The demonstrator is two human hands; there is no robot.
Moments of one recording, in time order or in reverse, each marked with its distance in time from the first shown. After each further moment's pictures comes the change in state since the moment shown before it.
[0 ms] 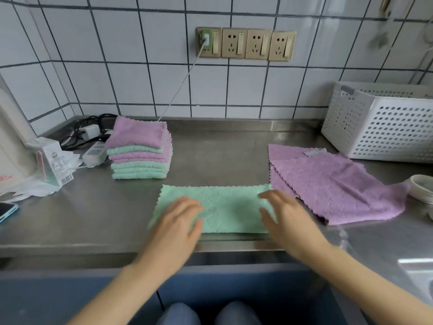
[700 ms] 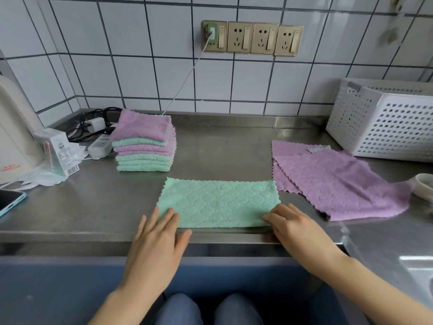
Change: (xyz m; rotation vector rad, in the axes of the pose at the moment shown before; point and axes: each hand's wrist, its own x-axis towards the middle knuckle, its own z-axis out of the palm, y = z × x) left_hand -0.045 -0.013 0.004 0.252 -0.060 -0.202; right_hand -0.025 0.025 0.008 -0.259 -0.070 -0.275
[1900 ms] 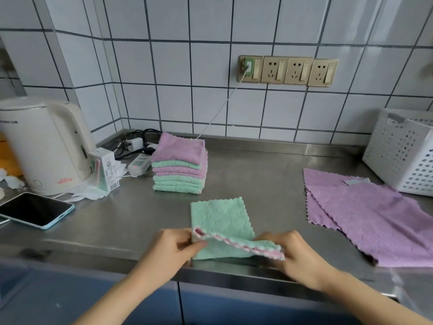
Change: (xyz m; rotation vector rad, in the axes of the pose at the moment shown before) left_hand 0.027 -0.047 -0.030 -0.773 -0.084 -0.069; right_hand 0.063 -0.047 -0.004 0.795 -0.179 -0.048
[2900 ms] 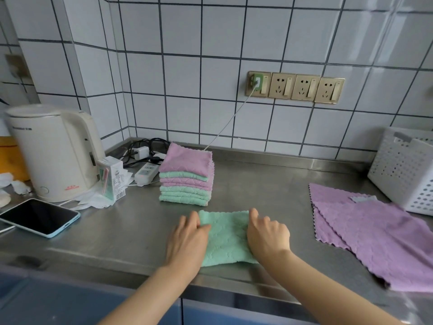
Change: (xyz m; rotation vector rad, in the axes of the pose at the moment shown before) left_hand 0.056 -0.019 0.026 0.923 0.266 0.097; right_hand 0.094 -0.011 0.038 -0.973 0.162 0.406
